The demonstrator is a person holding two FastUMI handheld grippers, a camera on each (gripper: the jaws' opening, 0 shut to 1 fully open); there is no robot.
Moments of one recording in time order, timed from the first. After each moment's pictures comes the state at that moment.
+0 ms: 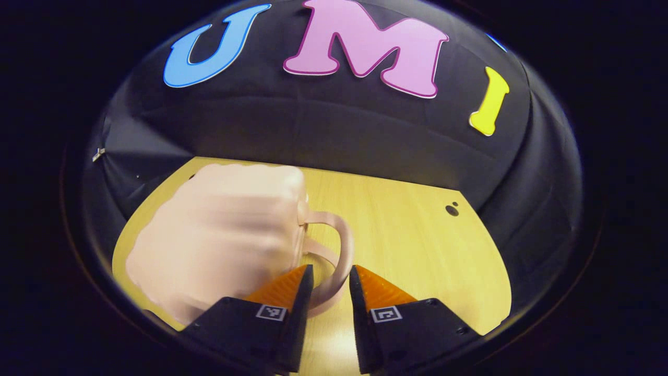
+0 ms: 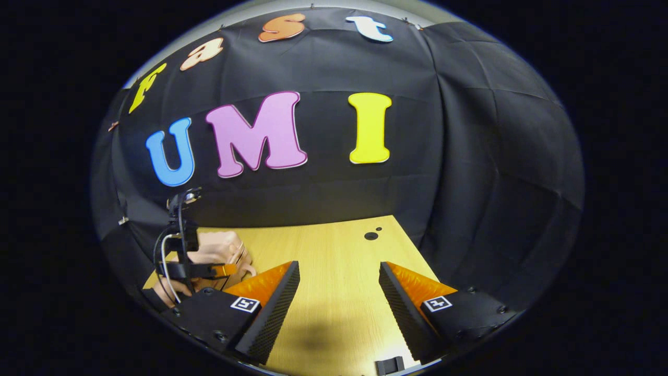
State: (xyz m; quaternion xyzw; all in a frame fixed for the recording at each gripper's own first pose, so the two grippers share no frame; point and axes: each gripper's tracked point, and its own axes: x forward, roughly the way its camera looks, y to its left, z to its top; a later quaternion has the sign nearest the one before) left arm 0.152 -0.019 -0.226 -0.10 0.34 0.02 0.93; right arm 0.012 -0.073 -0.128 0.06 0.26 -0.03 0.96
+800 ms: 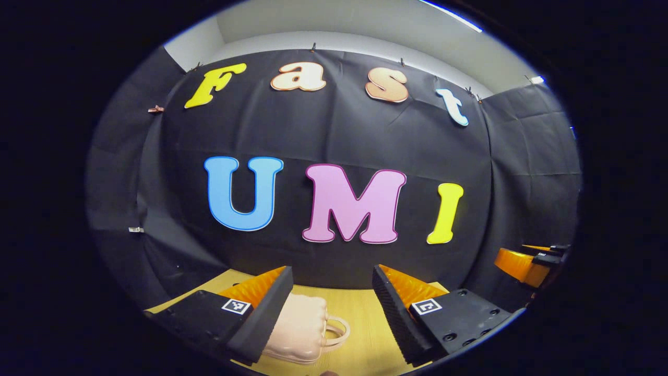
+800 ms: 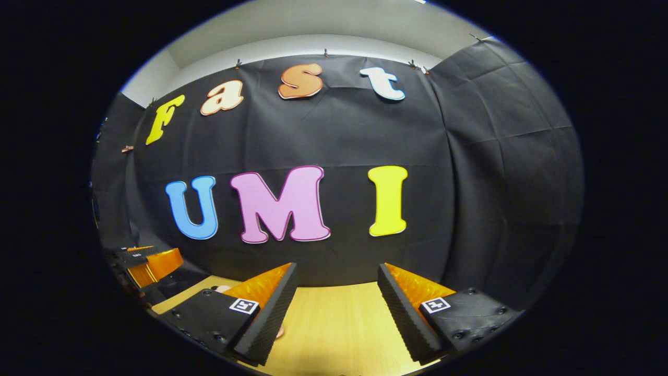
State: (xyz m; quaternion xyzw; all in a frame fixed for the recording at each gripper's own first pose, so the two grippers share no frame) left arm 0.040 0.005 0.061 -0.03 0.01 0.05 1.00; right arm 0.043 -0.013 -0.001 0.06 0.08 0.01 0.99
